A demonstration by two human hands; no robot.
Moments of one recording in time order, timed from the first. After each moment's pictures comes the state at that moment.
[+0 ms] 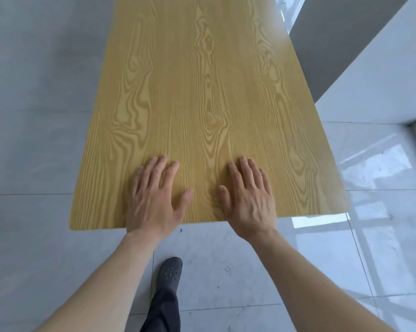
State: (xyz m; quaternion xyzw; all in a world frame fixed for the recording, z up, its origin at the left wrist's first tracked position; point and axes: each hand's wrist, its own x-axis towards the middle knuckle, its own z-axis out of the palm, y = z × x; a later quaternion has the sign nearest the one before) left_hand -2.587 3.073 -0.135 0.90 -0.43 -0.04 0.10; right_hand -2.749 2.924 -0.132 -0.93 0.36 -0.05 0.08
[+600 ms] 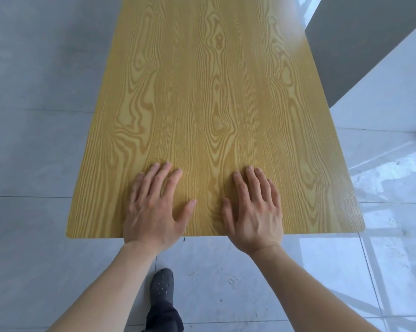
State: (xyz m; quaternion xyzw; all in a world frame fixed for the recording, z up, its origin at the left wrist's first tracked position) left_hand -2.548 3.051 -0.142 0.89 -0.43 -0.02 0.12; right_hand -2.712 2.899 -0.142 -0.93 0.35 -0.13 0.05
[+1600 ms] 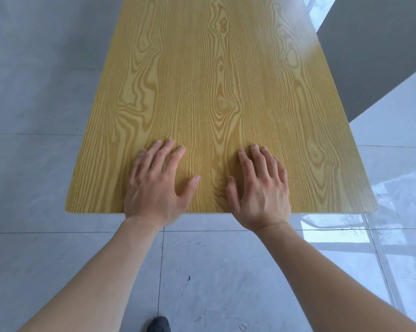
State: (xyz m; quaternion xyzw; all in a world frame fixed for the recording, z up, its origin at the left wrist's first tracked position) left_hand -2.393 2.917 -0.144 0.88 -0.44 0.01 0.15; right_hand -2.560 2.770 -0.143 -0.92 0.35 -0.16 0.03
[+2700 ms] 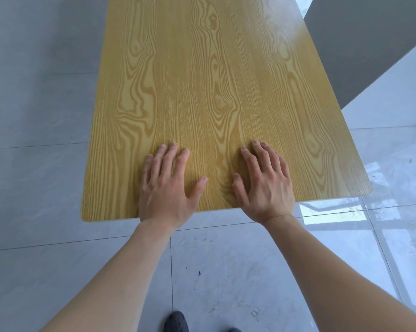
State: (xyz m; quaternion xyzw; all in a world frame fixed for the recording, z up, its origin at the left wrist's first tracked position) left_hand -2.380 2.905 -0.140 0.88 -0.46 -0.03 0.11; right_hand -2.550 2.758 -0.141 -0.92 0.36 -0.13 0.07
